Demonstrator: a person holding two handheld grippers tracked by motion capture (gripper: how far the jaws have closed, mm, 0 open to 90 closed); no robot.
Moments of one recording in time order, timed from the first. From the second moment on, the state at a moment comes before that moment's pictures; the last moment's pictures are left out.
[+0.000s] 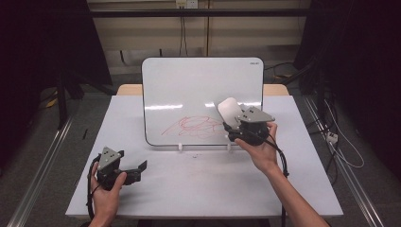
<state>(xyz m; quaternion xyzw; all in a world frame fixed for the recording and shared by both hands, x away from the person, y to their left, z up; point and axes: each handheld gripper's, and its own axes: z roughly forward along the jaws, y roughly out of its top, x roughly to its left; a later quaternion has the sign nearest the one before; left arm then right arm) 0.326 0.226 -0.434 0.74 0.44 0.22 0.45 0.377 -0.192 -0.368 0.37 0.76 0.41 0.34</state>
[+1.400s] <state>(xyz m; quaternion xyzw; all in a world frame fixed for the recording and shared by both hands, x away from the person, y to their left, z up) 0.329 0.223 -0.435 0.75 0.44 0.21 0.46 0.408 -0.126 -0.405 0.35 0.79 0.33 0.36</state>
